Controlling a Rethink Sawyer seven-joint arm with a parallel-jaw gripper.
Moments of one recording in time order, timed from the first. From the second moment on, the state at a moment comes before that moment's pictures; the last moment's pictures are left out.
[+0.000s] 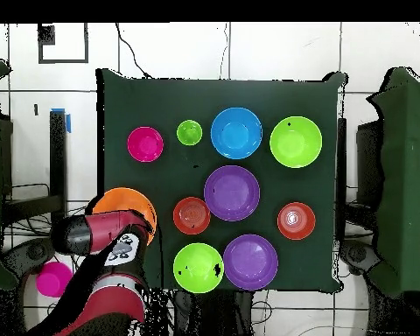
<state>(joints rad) 0.29 -0.45 0.01 1.77 0.15 0.35 1.95</state>
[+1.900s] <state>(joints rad) -0.14 -0.61 0.03 1.76 -0.18 0.50 1.95</state>
